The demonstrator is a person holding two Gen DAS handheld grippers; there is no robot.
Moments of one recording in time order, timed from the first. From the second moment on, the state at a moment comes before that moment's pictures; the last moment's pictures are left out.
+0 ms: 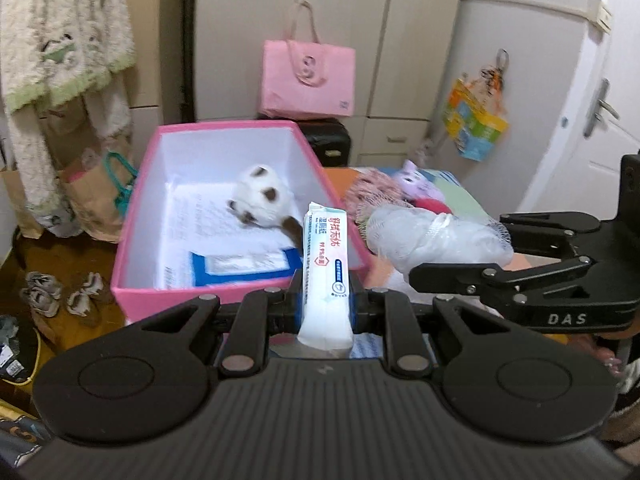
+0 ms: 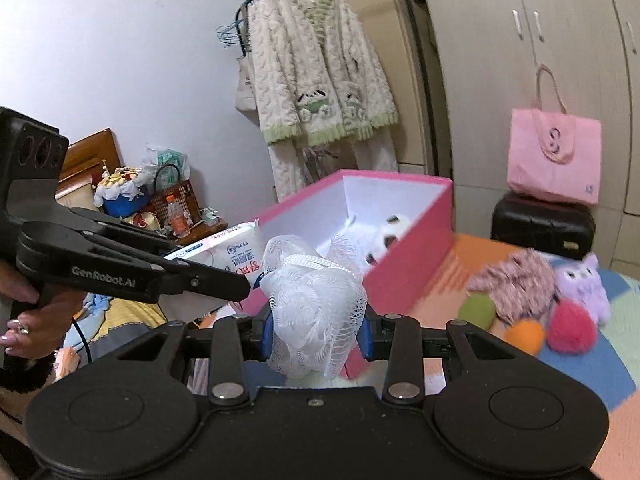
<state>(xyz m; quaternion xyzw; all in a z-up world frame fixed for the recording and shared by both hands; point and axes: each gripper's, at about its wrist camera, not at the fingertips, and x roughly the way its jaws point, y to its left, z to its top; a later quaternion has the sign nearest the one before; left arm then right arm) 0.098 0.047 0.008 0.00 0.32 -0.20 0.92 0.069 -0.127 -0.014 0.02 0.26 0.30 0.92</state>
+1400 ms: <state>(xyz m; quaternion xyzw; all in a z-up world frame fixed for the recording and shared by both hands) 0.230 0.088 -0.018 0.00 0.34 -0.16 0.93 0.227 -0.032 -0.037 -0.13 0.36 0.30 0.88</state>
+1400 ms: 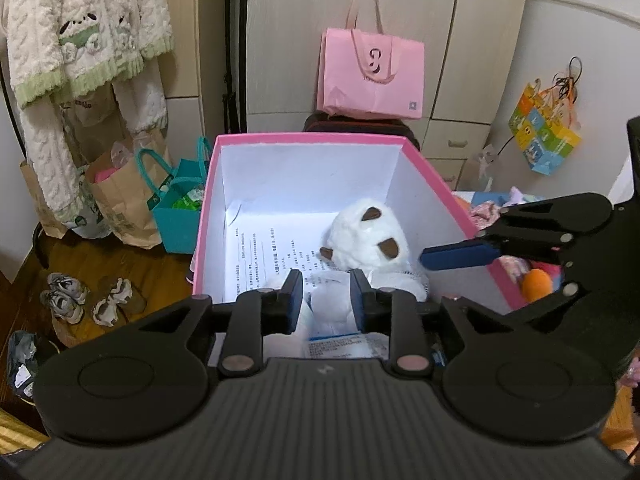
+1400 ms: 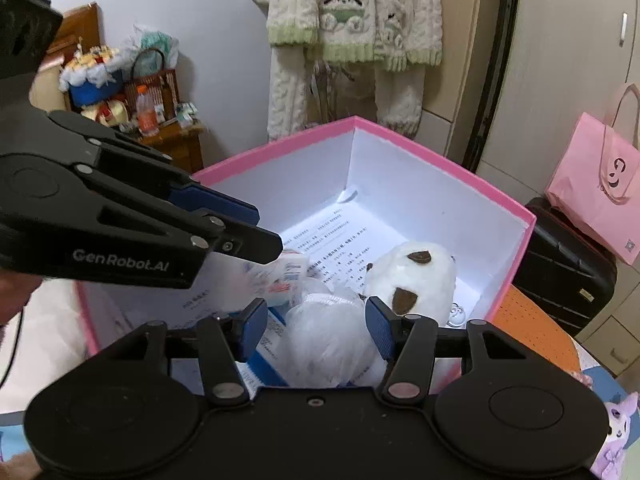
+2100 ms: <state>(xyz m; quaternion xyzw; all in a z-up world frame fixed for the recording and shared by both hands) 0.121 0.054 0.040 0.04 0.33 -0.25 0.91 0.108 -0.126 0.032 -0.08 0.29 0.29 0.91</state>
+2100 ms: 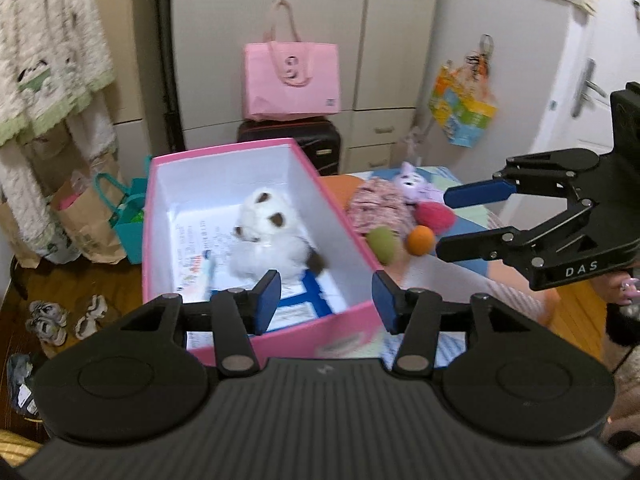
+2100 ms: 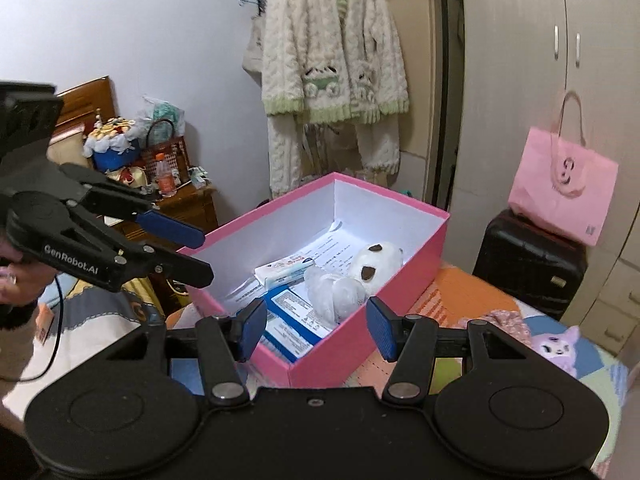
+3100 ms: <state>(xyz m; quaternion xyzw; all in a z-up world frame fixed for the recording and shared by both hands) 0.102 -0.088 0.003 0.12 0.32 -0.35 0.87 0.050 -0.239 -0.002 -0.06 0.28 0.18 0.94</state>
